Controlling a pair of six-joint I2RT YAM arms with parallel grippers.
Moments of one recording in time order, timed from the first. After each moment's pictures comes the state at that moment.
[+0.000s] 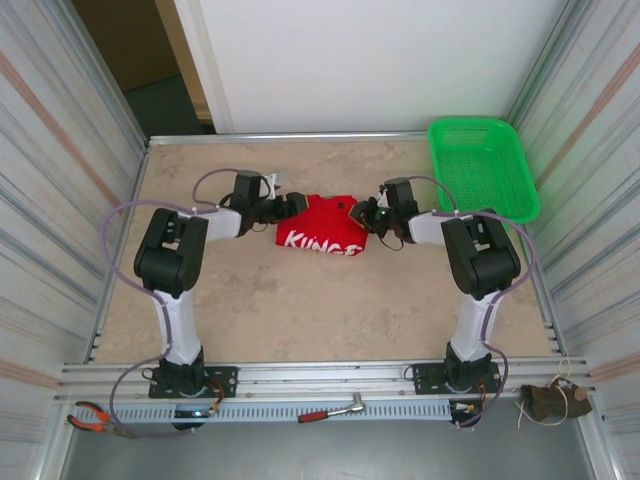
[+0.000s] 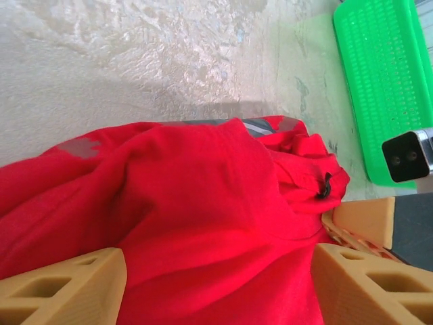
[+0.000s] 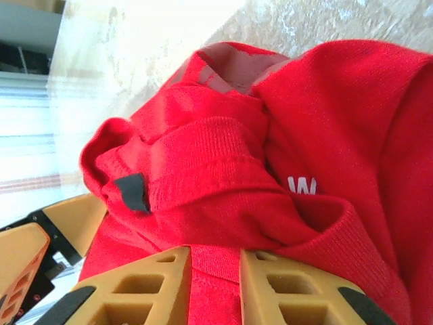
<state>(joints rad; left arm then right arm) -0.30 1.96 1.12 0.18 0.57 -0.57 0.32 1.90 1.02 0.17 -0.45 0.96</state>
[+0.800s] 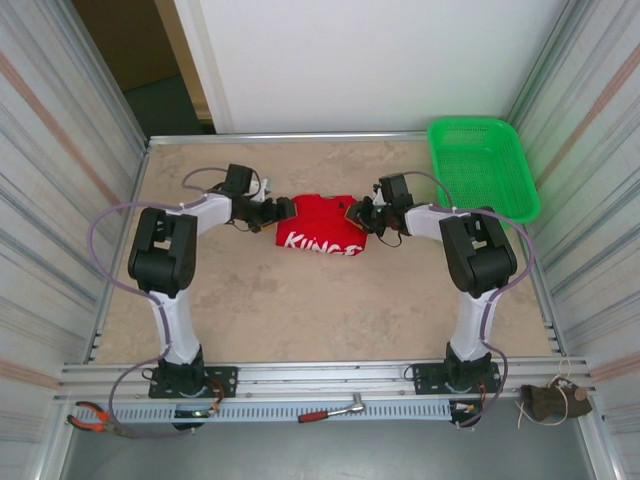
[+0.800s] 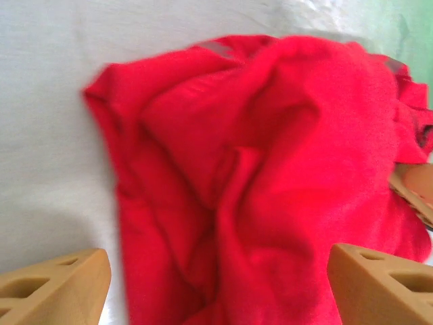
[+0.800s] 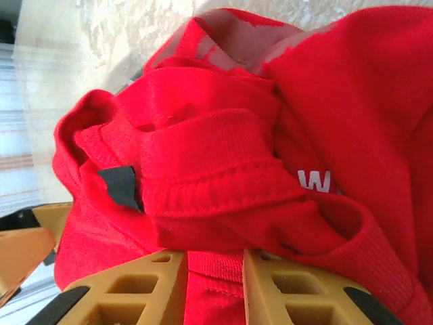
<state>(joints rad) -0.25 1.98 1.27 -0.31 0.56 -0.42 0.35 1.96 1.11 0.02 -0.46 0.88</state>
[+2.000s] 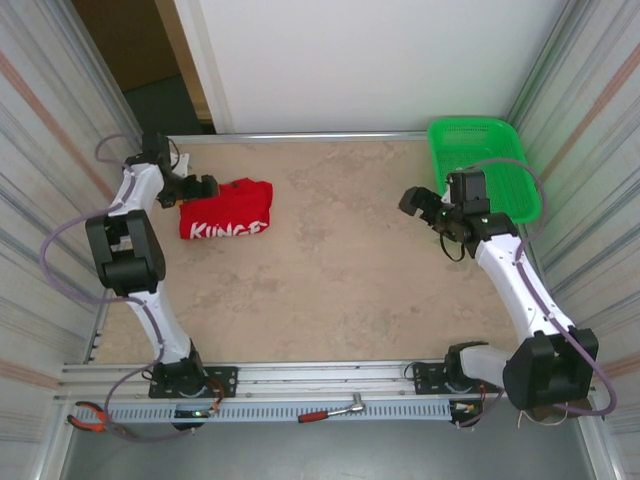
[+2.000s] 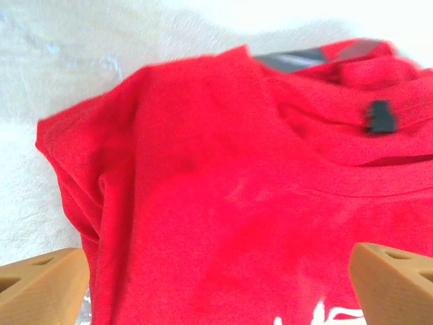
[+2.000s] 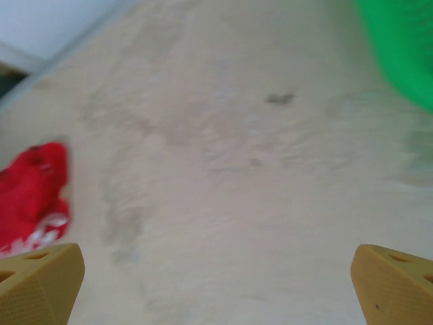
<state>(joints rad) 0.16 1.93 1.61 -0.80 0.23 0.02 0.14 1.20 1.02 -0.62 -0.07 0.62</state>
